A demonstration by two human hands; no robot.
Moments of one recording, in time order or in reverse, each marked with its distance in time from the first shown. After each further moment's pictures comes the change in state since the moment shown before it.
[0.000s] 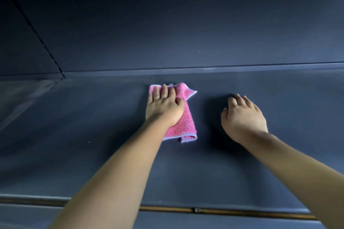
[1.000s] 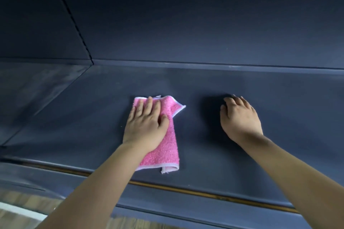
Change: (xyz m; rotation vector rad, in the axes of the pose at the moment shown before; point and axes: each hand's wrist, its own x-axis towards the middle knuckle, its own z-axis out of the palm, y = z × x) left_hand -0.088 -0.090 -0.008 -0.021 0.031 -0.100; right_hand -0.009 -0.051 0.011 0.165 0.010 -0.108
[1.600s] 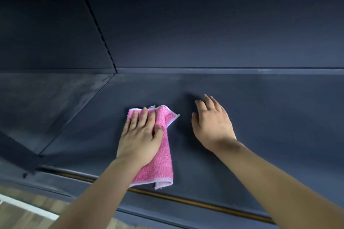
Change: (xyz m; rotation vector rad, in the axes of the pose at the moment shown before) left_hand -0.006 -0.074 -0.010 0.031 0.052 -0.083; right_hand 0.003 -0.109 0.045 0.069 -0.062 -0.237
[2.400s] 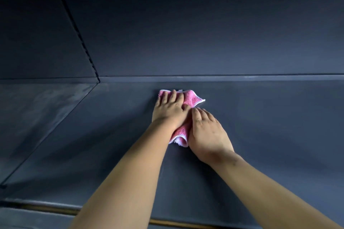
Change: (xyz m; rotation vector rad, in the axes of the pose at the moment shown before) left_hand 0.108 0.078 0.009 -0.030 -0.068 0.242; right_hand 0.002 -0.001 0.000 -0.033 -0.070 0.012
